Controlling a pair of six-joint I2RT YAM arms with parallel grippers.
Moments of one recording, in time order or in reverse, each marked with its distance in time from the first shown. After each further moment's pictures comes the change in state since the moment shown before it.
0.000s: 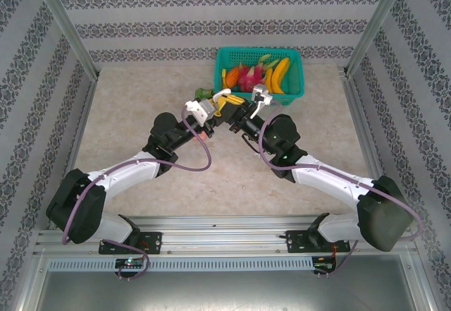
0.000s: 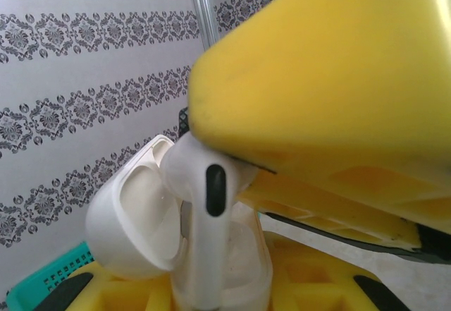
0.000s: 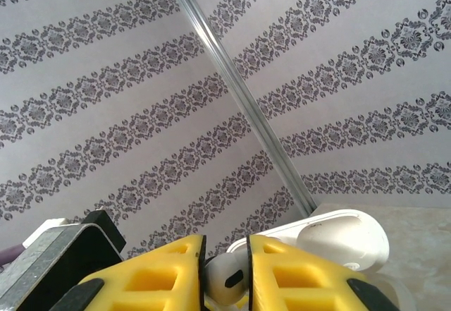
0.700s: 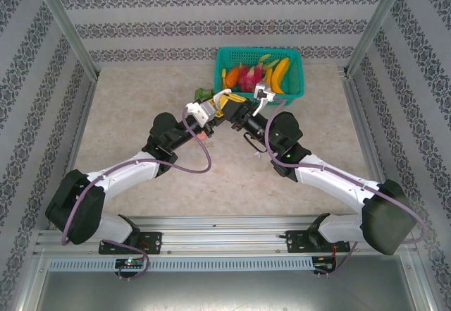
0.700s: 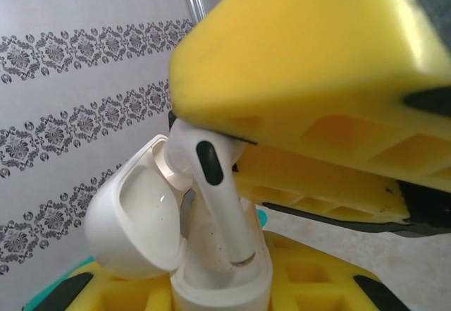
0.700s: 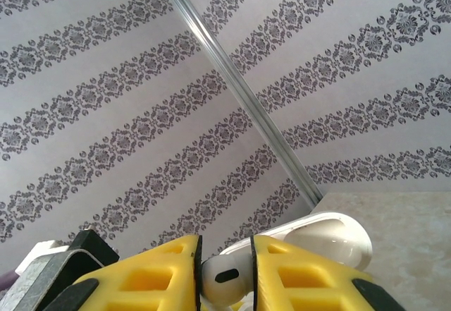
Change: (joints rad) left arm 0.000 -0.006 0.000 0.002 0.010 0.060; right arm -0.013 -0.028 0.024 -0.068 -0.012 0.073
